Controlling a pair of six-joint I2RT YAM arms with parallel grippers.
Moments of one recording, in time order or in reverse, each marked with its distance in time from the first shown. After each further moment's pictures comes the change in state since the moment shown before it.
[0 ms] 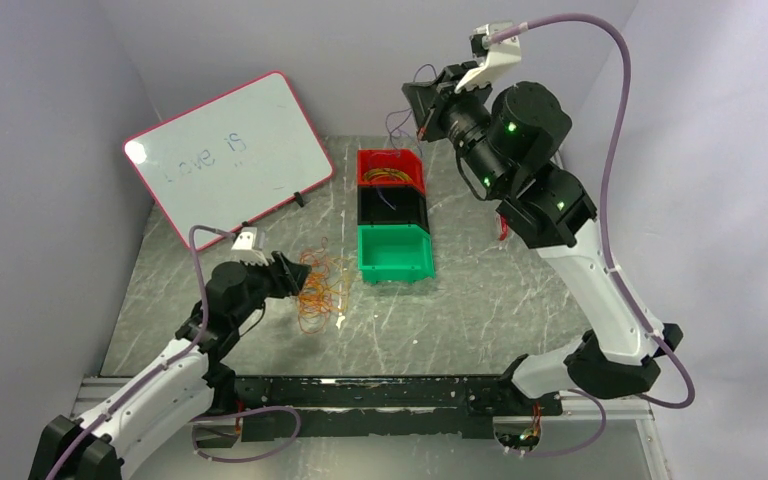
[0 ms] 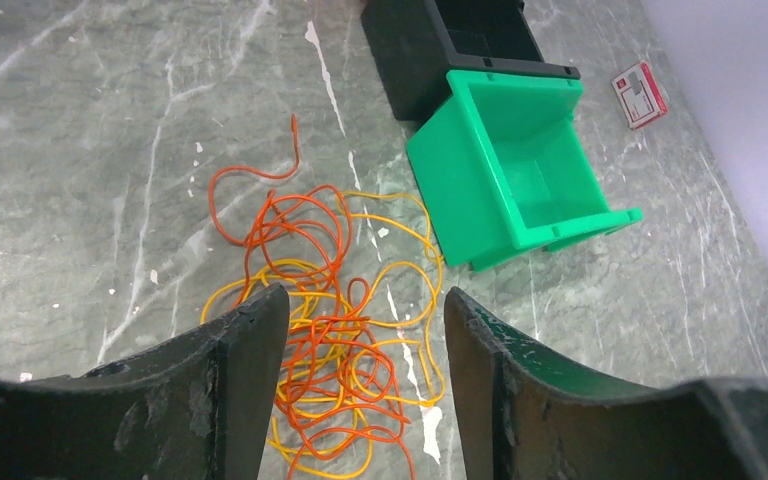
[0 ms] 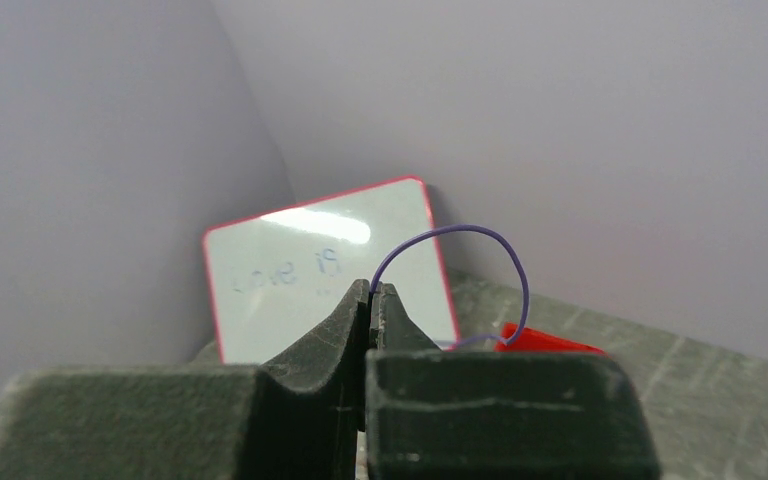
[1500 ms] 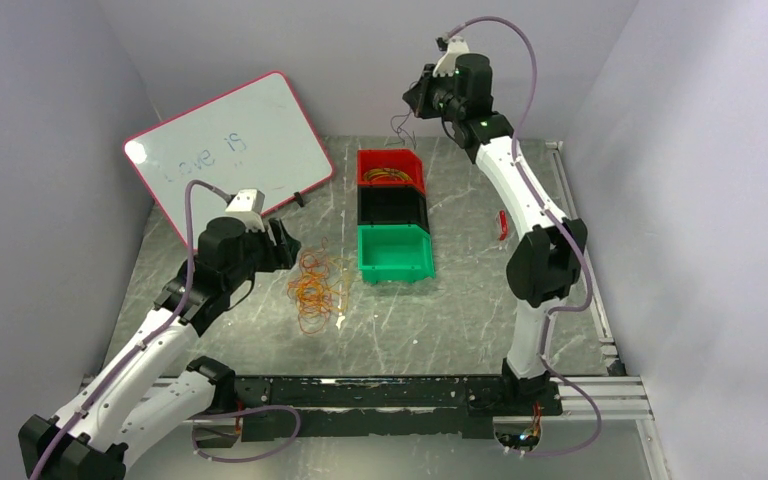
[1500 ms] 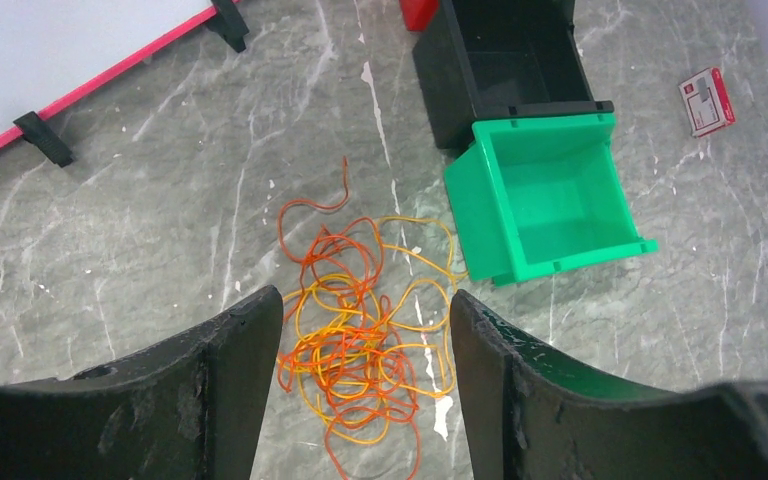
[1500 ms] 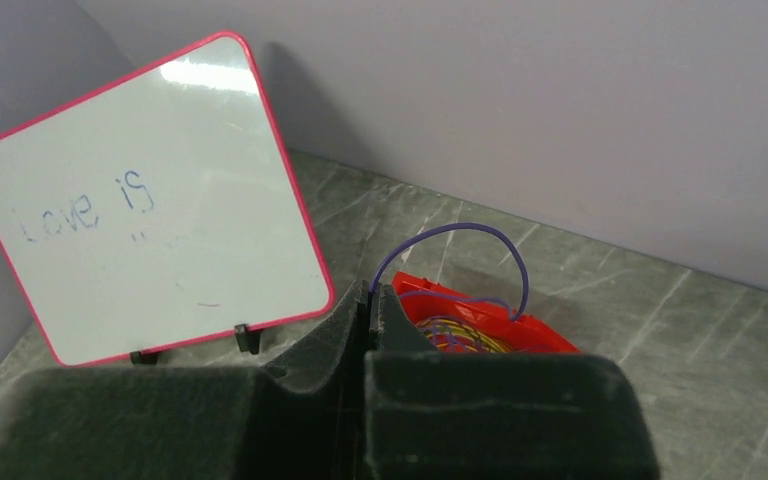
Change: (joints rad) left arm 0.000 0.105 0.476 -0.533 -0.104 0.103; right arm -0.503 0.566 0.010 0.198 -0.518 0.077
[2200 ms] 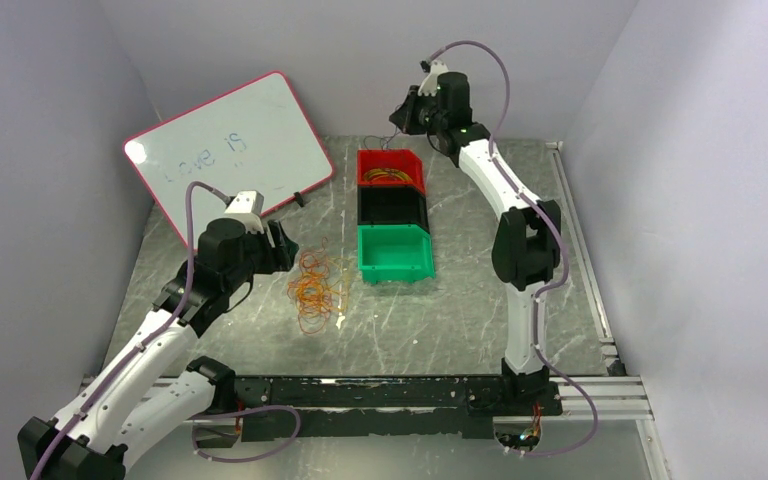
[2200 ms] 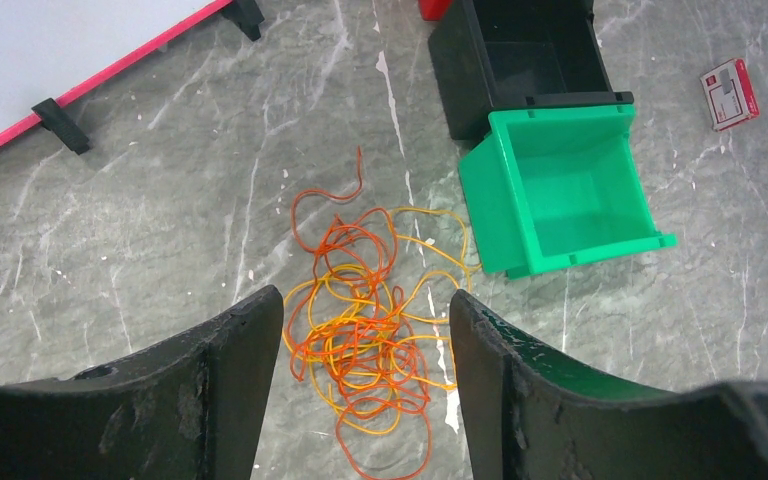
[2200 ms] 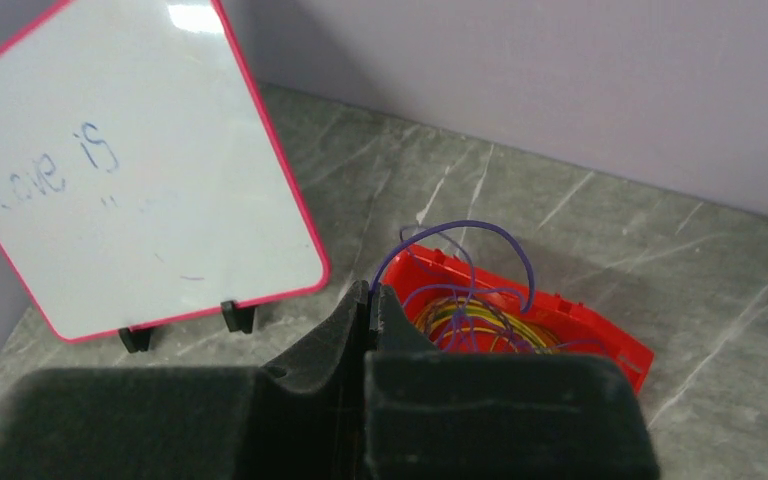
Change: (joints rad) left arm 0.000 -0.008 0.000 -0.034 -0.019 0.010; right arm 0.000 0.187 0.021 0.074 -0.090 0.064
